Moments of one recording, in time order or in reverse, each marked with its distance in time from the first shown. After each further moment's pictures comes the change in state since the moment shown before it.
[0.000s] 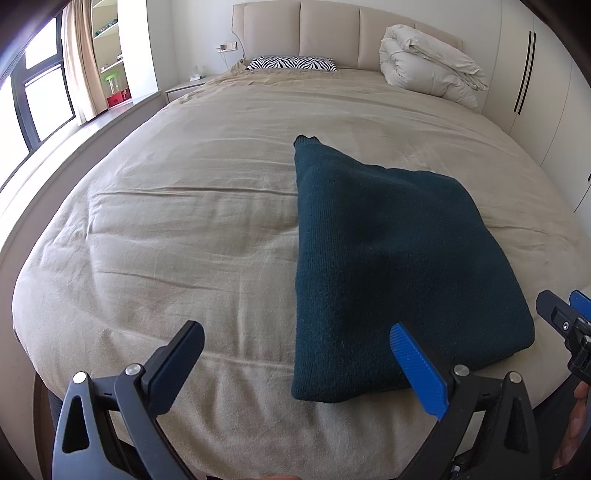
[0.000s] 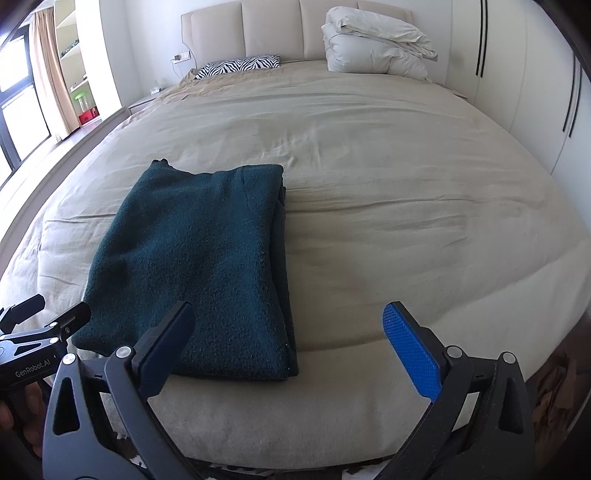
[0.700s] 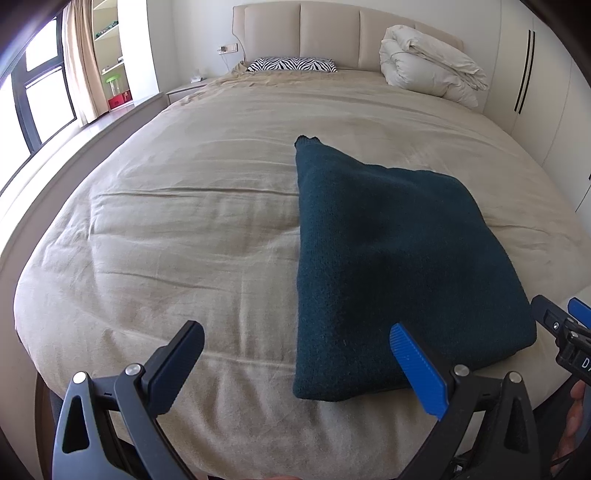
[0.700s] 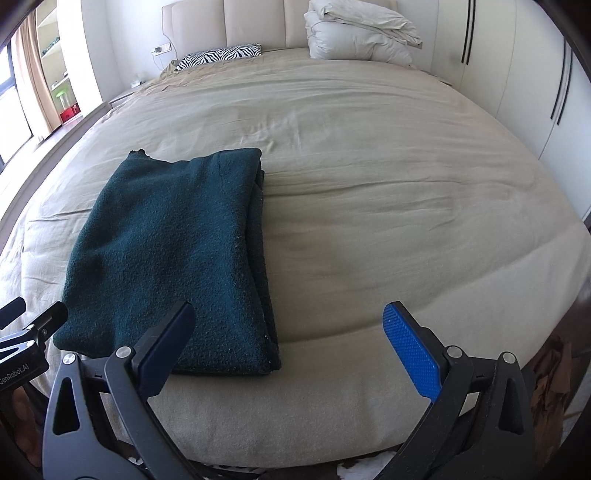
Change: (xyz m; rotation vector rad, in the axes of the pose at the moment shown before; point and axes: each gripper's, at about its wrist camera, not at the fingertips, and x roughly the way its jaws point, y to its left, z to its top) left arm -0.002 -0.001 -0.002 0.004 -0.005 0.010; right arm 0.017 -0.004 -0.005 0.037 0.047 -0.063
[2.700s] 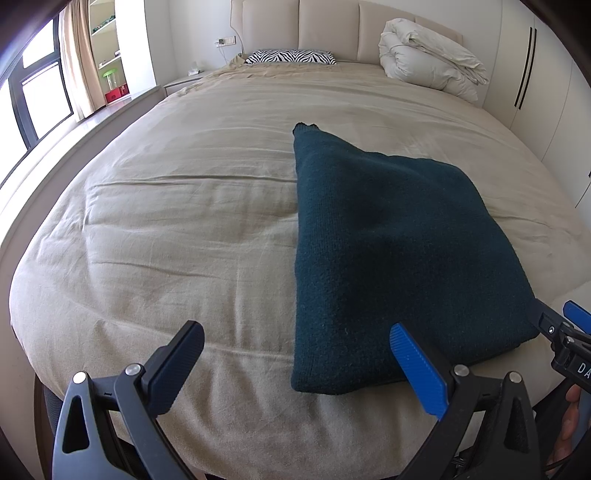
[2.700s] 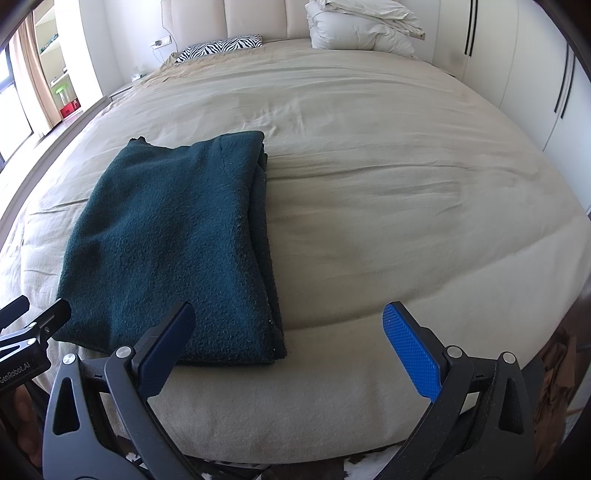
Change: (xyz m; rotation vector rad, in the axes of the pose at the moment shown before) left arm 0.010 0.003 -0.005 0.005 0.026 -0.008; right arm 0.010 0.005 -0.011 0.005 0.030 0.009
